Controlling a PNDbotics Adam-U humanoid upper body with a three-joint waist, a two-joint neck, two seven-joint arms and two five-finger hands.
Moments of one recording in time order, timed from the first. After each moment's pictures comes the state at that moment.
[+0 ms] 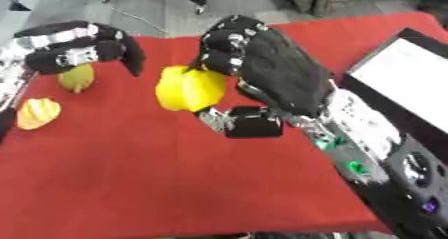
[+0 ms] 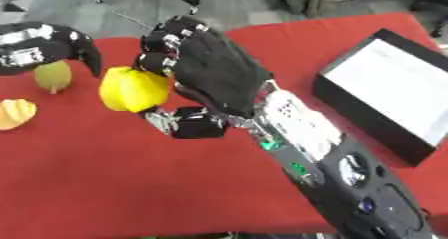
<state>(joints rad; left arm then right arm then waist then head) -0.63 0.67 -0.17 -1.40 0.08 -0.21 -0.67 -0.59 -0.33 0.50 -1.95 1.00 -0.15 -0.01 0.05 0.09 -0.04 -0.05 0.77</state>
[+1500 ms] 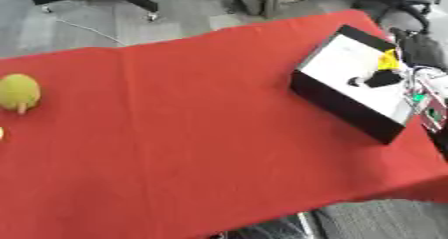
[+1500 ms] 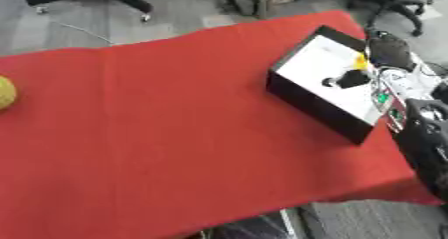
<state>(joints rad) -0.20 0.48 0.29 -1.61 -0.14 -0.13 -0.24 -0.43 -0.69 0.02 -1.25 1.04 0.31 -0.04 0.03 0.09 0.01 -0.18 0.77</state>
